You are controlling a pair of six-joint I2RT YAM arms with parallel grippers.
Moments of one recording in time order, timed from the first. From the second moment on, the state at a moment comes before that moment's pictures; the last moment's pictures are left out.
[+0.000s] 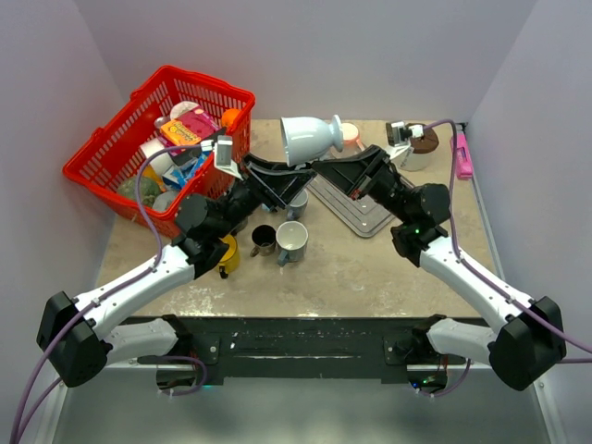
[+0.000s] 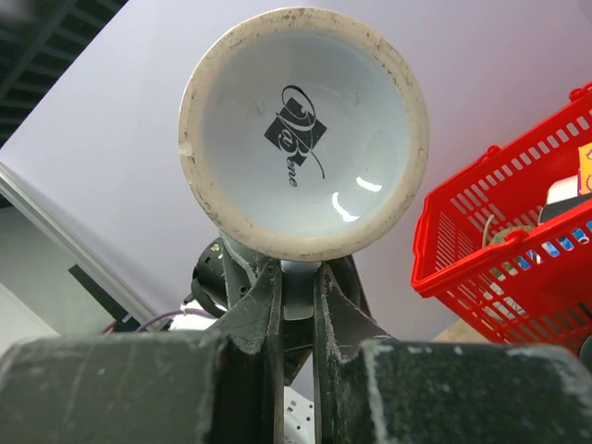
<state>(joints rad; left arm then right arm) -0.75 1.14 0.86 0.80 0.20 -0.78 0.53 1.15 0.86 0.90 -0.51 1.20</state>
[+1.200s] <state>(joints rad) -0.77 1.30 1.06 0.17 0.02 -0.61 0.56 0.84 0.83 -0.05 0.07 0.87</state>
